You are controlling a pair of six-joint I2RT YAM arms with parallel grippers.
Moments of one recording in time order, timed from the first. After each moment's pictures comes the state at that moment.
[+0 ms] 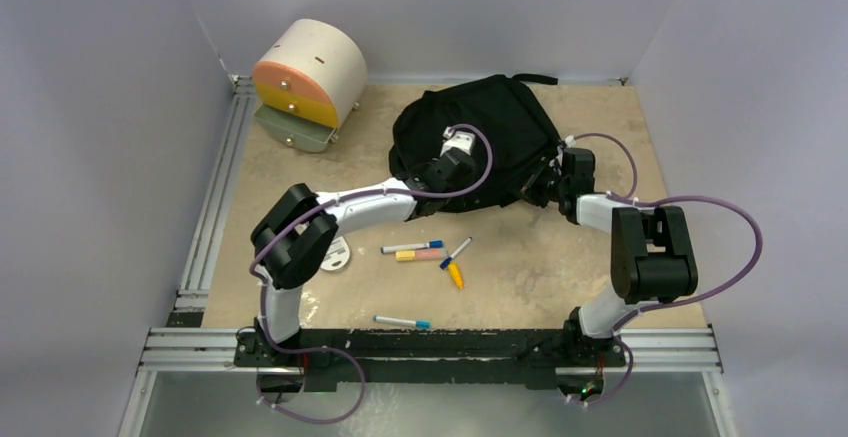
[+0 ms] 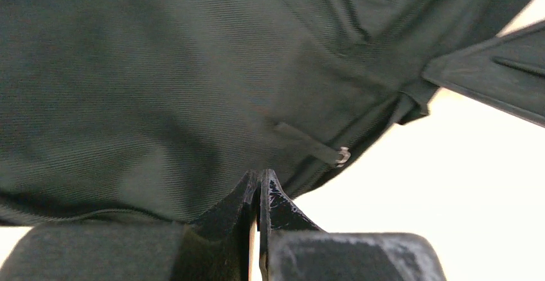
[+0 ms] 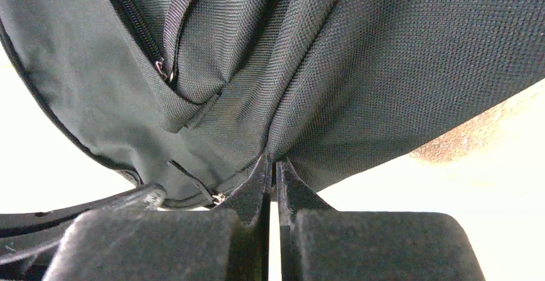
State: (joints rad) left arm -0.89 1.94 1.37 -0.17 -0.34 -0.46; right arm 0.02 1.61 0.70 0.20 -0.45 0.76
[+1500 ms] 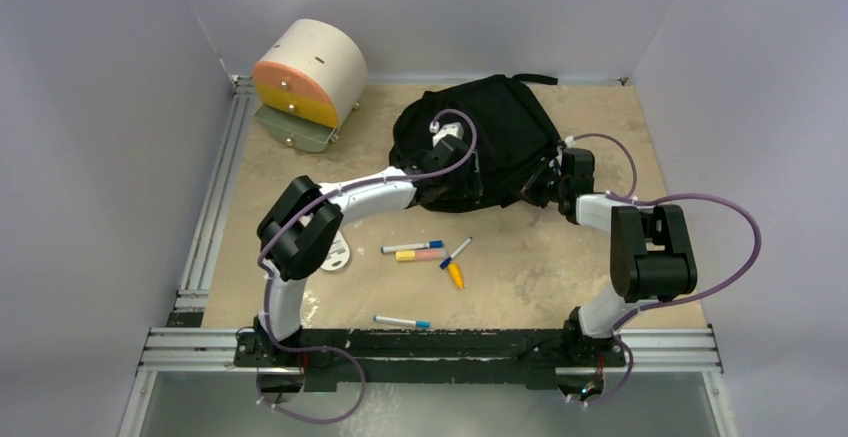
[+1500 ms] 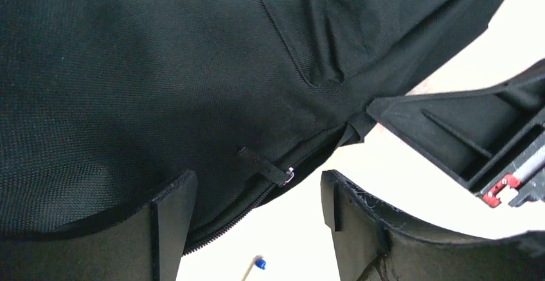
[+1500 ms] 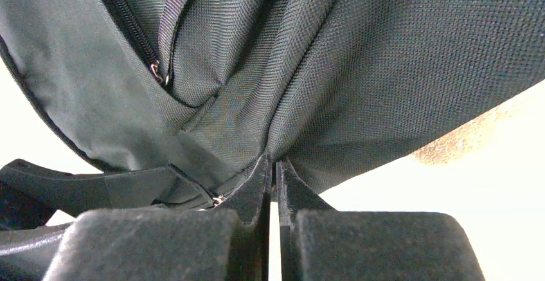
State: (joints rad) left arm -0.82 1.98 1.43 -0.18 -0.14 -0.75; right arm 0.02 1.62 0.70 0.20 -0.44 0.76
